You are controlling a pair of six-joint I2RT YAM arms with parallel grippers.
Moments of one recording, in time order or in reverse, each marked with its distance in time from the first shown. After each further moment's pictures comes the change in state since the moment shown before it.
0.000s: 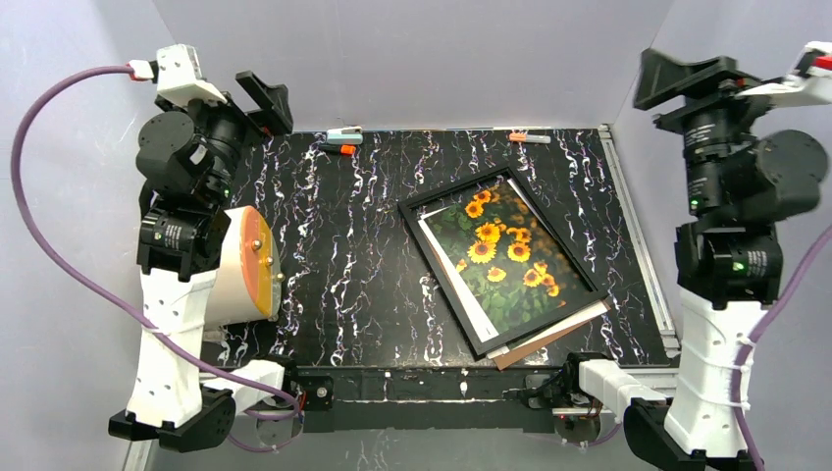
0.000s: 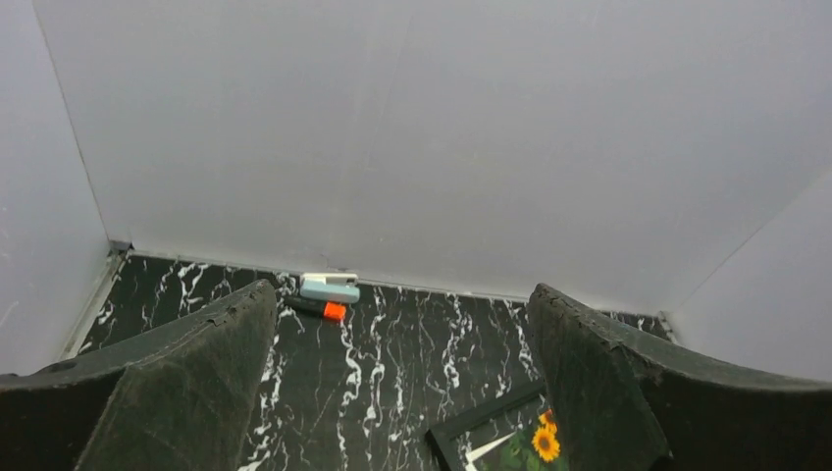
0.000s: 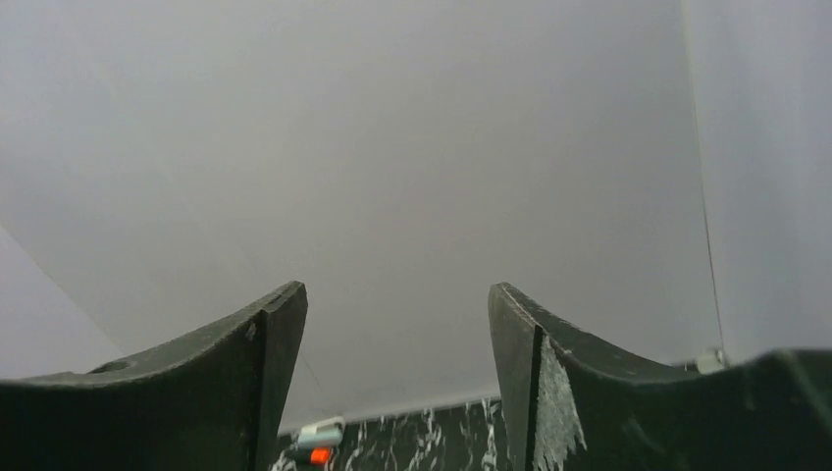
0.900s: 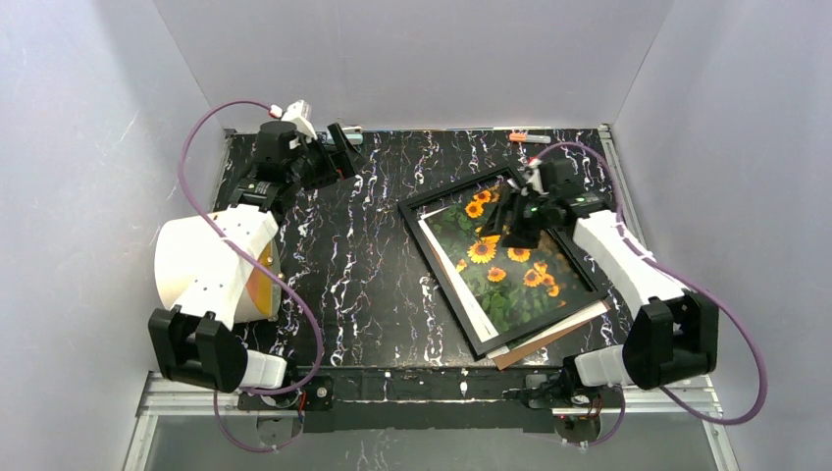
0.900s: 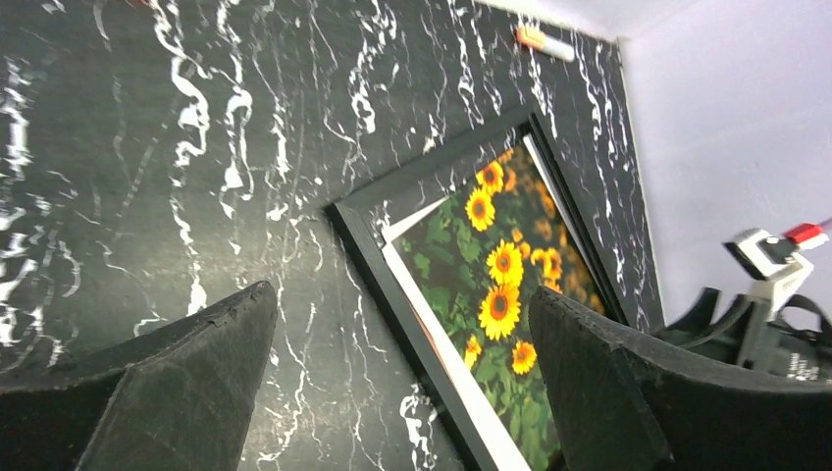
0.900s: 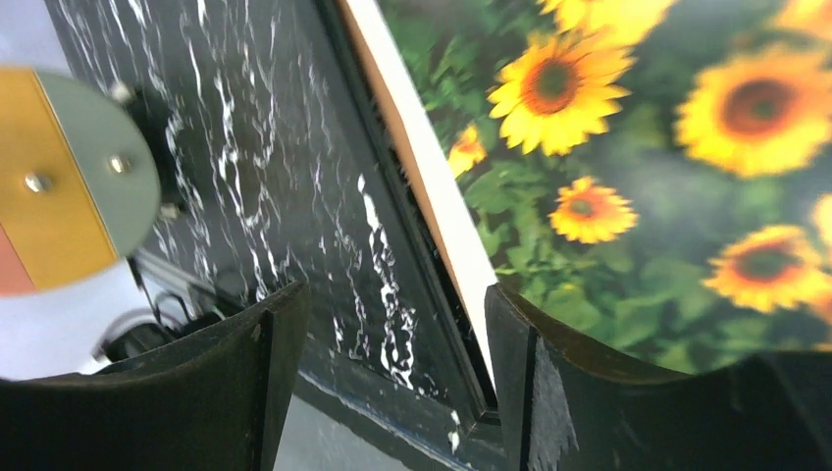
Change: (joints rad) left arm 0.002 0.219 -0.450 0.099 0.387 -0.255; right arm 0.169 0.299 -0.731 -0.332 -0.489 0.127
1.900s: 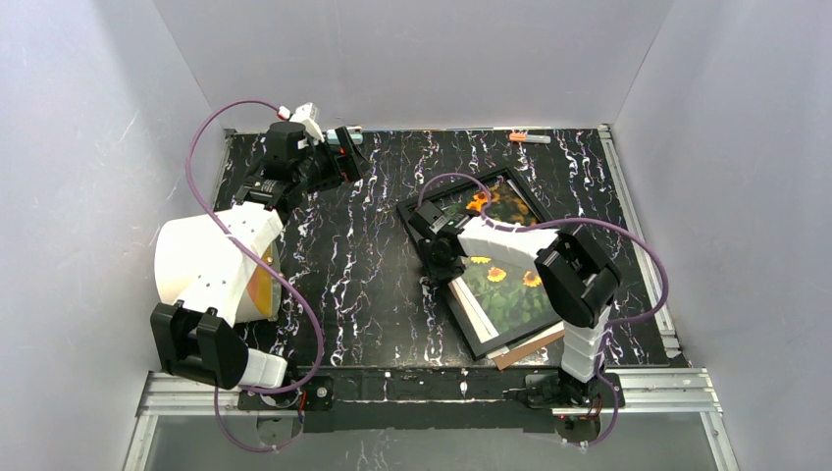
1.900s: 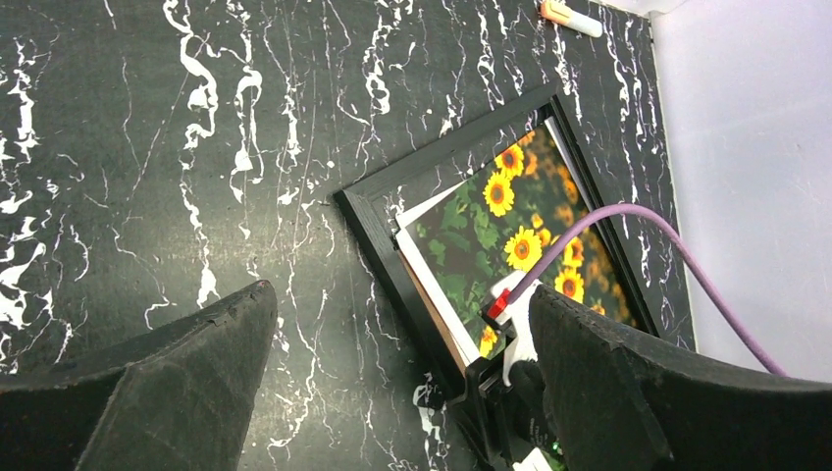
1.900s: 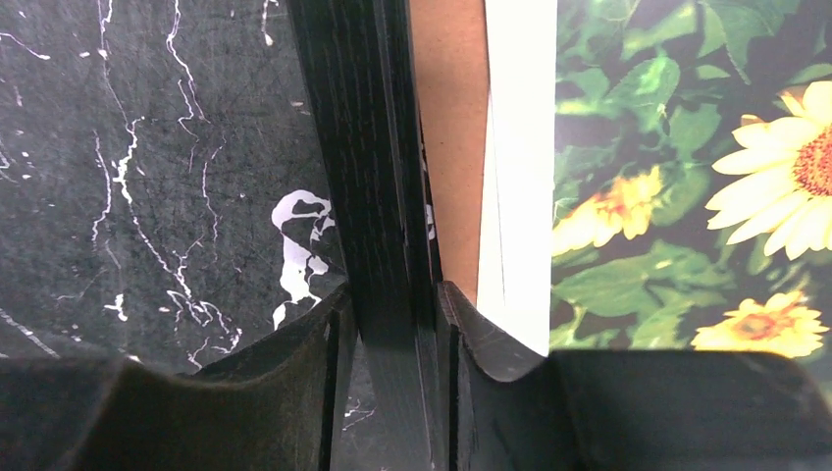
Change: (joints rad) left arm -0.037 0.050 0.014 -0.029 -0.014 0.014; right arm 0.630 0.531 0.191 0.003 0.491 -0.047
